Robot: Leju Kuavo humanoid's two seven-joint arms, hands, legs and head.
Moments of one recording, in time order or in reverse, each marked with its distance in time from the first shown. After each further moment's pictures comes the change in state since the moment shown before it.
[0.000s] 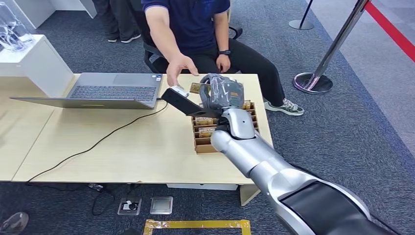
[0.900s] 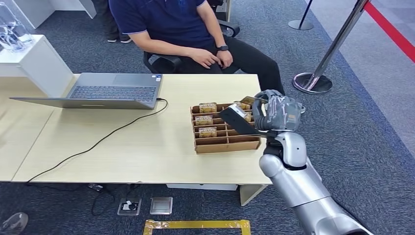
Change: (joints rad) left arm 0.065 0.017 0.035 -0.004 0.089 0.044 -0.031; right arm 0.405 -0.247 -0.132 -0.689 0.105 0.138 0.041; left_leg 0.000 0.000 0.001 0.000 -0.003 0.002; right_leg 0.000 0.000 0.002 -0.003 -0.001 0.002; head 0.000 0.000
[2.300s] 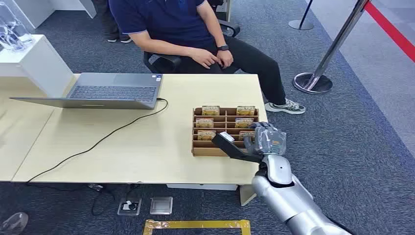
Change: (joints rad) left arm 0.009 0.000 -0.001 0.000 0.000 0.001 -0.005; right arm 0.088 0.023 0.028 0.273 0.107 0.023 0.124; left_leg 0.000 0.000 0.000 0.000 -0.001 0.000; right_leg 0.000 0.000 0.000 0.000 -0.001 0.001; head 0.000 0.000
